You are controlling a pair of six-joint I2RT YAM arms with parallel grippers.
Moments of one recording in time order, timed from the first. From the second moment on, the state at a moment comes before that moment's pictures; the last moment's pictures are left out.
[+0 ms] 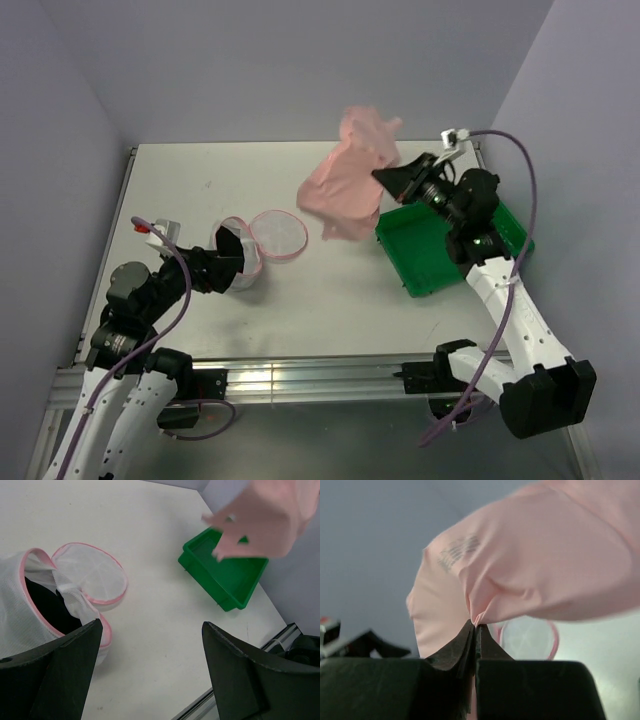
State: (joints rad) left arm -0.28 0.39 0.62 -0.37 0.31 -0.46; right arm 0.13 1.05 0.98 0.15 -0.49 0.72
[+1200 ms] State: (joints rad) left arm -0.73 1.40 0.74 0.08 0.13 -0.74; right arm 0.31 0.80 0.48 -0.10 -0.18 0.61
